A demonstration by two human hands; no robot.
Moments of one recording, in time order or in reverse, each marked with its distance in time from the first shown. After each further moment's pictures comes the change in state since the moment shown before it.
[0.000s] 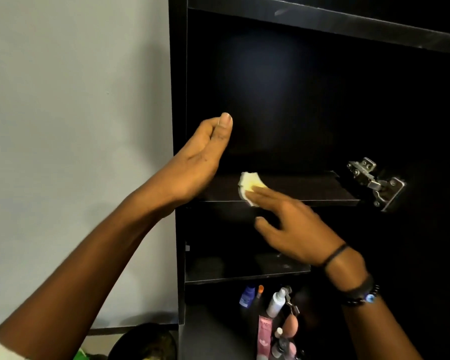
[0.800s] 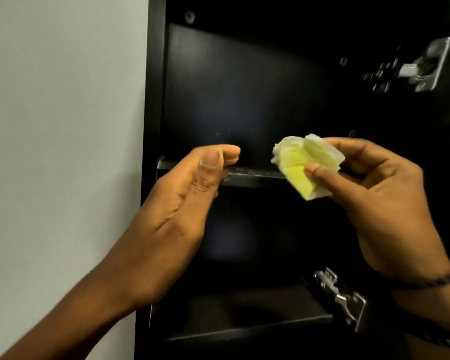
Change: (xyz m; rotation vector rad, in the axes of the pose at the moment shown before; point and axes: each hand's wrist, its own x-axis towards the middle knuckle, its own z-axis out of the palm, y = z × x) left_hand 0.022 0.102 -0.030 -0.129 0.188 0.612; right_hand 0.020 -0.051 -0.208 0.814 0.842 -0.245
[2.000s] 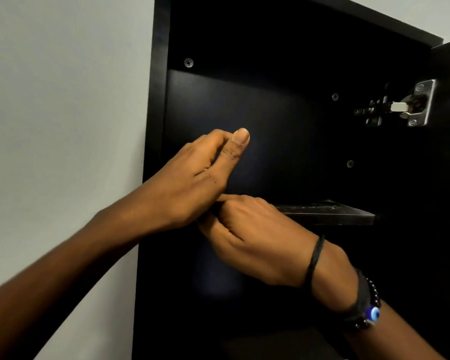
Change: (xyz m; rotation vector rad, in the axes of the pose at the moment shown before) left_hand 0.090 0.003 -0.013 0.348 -0.130 0.087; right_hand 0.027 0.004 0.087 -0.868 -0.732 -0.227
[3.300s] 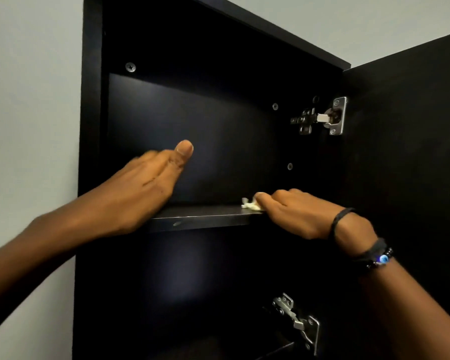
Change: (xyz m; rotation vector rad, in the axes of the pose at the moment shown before) left_hand 0.007 -0.007 0.003 0.186 -0.079 -0.077; right_hand -0.049 0.085 -0.062 -0.414 -0.307 0.486
